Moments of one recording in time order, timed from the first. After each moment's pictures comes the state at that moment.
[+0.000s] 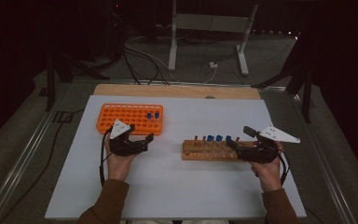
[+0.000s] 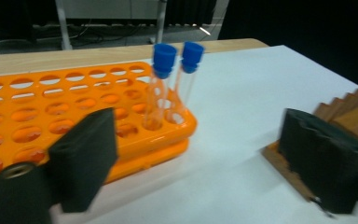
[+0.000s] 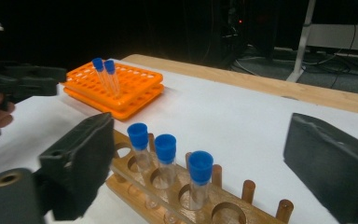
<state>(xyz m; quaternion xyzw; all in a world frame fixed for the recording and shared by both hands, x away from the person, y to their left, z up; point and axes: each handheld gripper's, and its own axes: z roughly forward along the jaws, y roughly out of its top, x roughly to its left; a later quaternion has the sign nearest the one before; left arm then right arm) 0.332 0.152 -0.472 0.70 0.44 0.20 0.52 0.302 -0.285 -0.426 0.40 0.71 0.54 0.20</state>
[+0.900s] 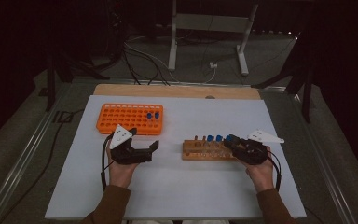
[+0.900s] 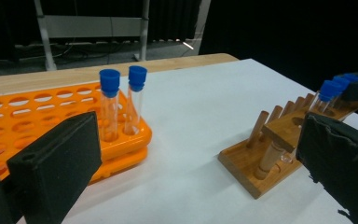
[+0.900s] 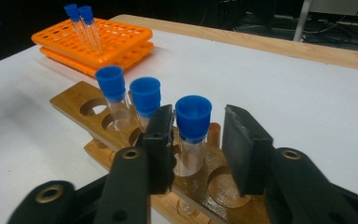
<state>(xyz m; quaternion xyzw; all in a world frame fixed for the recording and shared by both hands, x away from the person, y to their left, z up) 0.302 0.138 -0.454 0.70 0.41 0.20 0.55 0.315 -0.273 -0.462 0.42 0.74 0.49 0.19</state>
